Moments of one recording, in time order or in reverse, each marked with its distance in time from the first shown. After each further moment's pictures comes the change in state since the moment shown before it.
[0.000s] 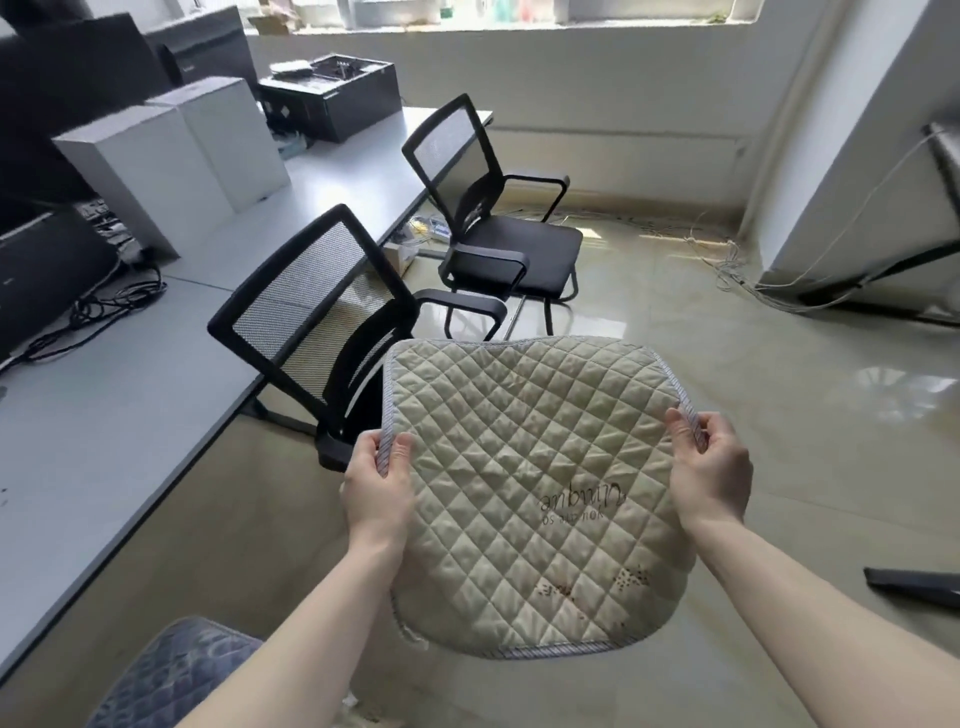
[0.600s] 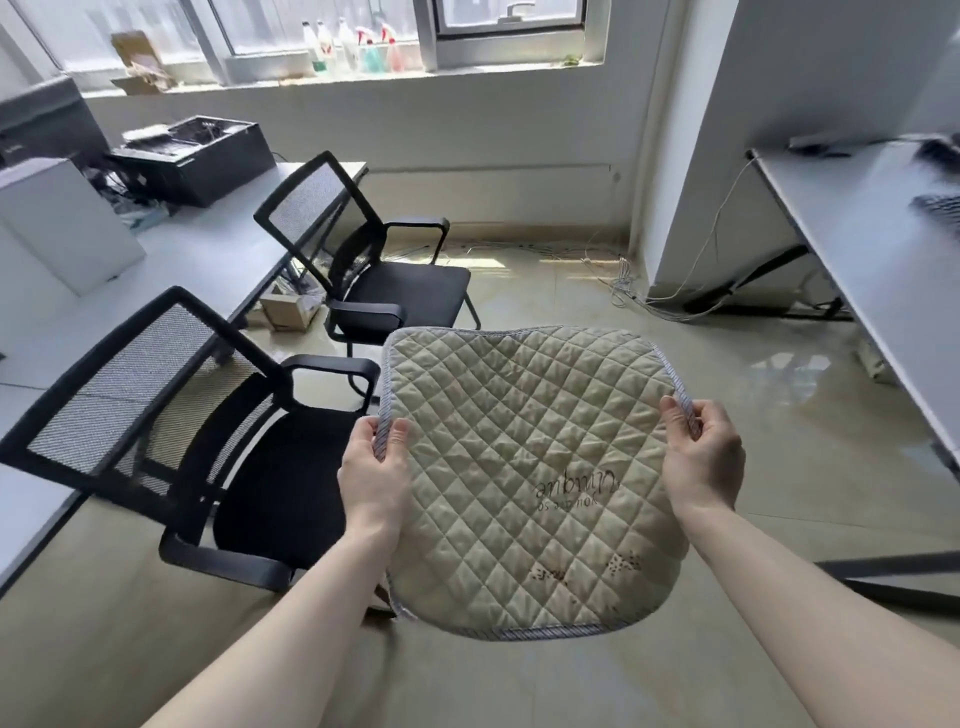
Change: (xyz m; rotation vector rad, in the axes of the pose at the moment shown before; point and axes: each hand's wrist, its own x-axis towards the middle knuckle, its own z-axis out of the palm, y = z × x) left_hand -0.042 0.152 0.227 -0.043 -0.172 0.100; right_hand 0.196 0.062 -0.158 0.016 0.192 0.061
